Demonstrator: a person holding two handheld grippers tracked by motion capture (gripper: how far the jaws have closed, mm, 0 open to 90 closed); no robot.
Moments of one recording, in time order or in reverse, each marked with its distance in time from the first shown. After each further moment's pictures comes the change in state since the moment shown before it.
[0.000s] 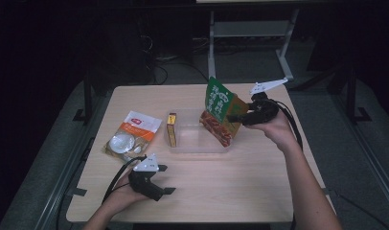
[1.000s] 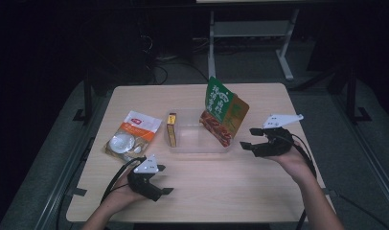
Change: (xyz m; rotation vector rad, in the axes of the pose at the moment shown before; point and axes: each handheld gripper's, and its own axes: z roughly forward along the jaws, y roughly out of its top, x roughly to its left) left arm 0.001 -0.005 0.000 0.023 0.034 0.034; right arm 0.037 -0.081 -0.024 0.017 -0.167 -0.038
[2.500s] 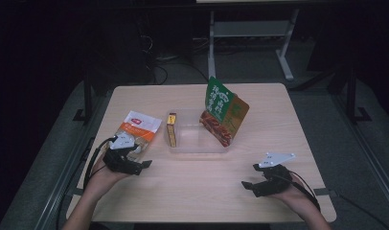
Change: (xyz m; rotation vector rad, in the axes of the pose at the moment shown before) left arm 0.061 0.004 -0.064 -0.010 0.308 -0.212; right arm 0.047 -0.085 0.011 0.175 0.026 0.044
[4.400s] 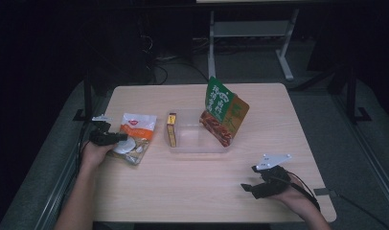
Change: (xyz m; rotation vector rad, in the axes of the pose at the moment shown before) left arm 0.132 -0.031 0.040 0.051 0.040 -0.307; right arm 0.002 0.000 0.004 0.036 0.002 -0.040
